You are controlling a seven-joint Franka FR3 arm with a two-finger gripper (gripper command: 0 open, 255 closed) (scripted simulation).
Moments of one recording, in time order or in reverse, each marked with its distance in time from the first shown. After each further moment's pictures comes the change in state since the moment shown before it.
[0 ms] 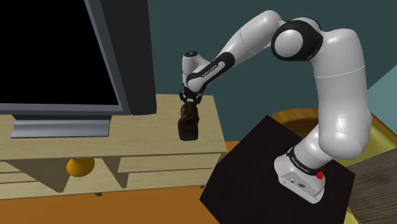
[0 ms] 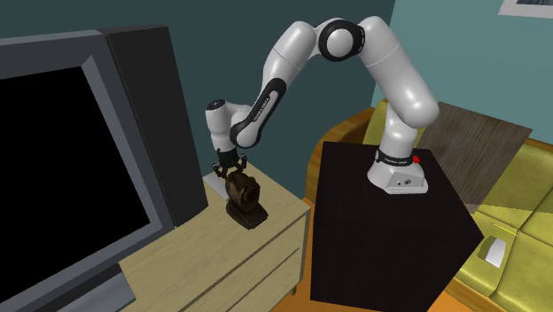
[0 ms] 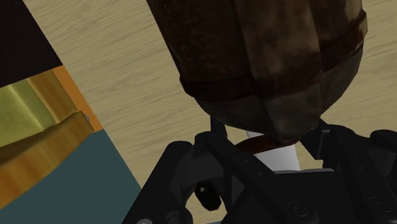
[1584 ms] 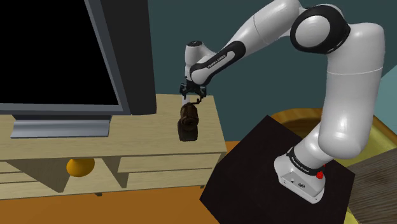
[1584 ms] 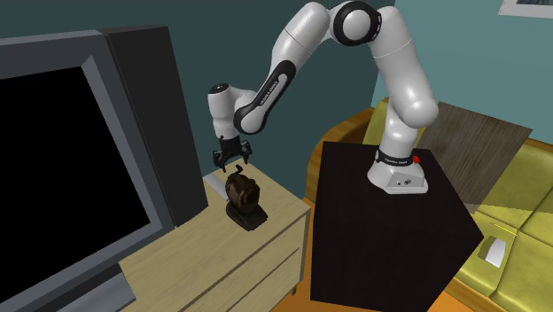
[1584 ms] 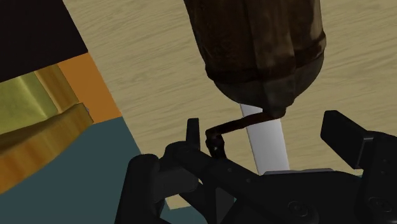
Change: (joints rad) arm -0.020 -0.162 0.033 -0.109 0.012 -0.043 -0.051
